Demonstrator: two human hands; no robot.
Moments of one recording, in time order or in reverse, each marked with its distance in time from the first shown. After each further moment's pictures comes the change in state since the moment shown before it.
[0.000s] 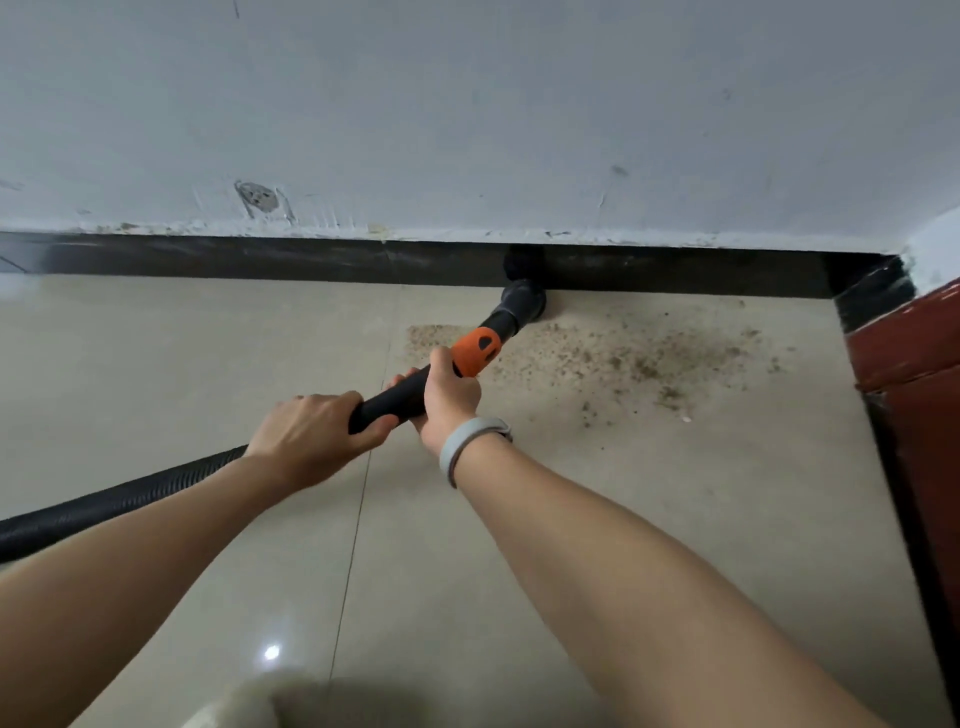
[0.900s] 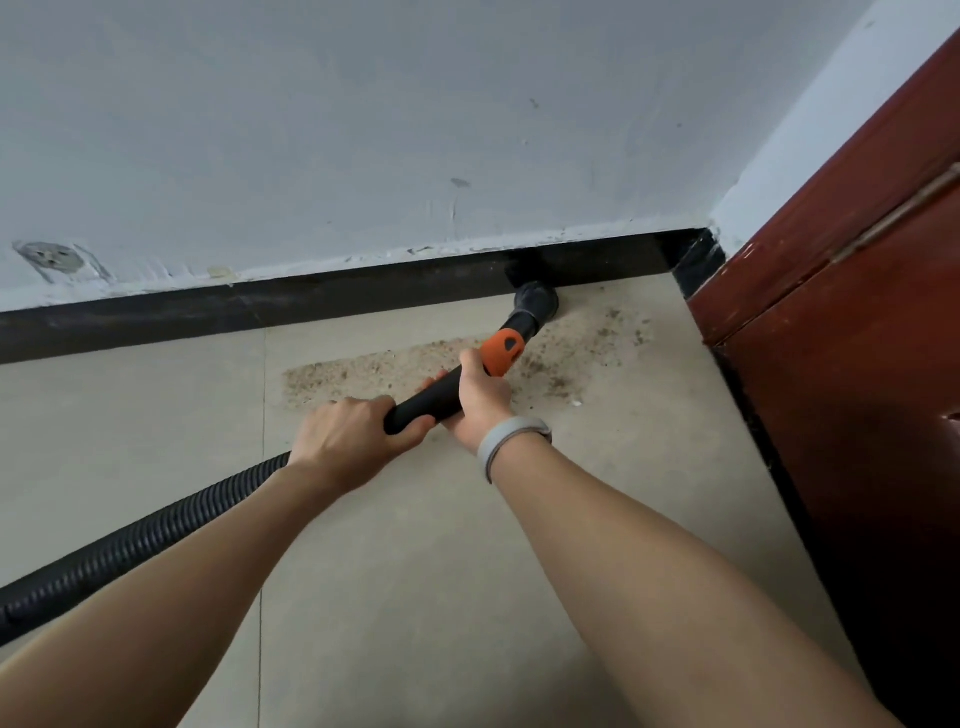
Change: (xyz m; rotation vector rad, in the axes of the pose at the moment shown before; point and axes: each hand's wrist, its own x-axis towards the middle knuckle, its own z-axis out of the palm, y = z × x) left_hand 0.063 0.117 0.023 -0.077 0.045 0.285; right_hand 0.020 -0.086 -0.102 0.056 0.180 -0.139
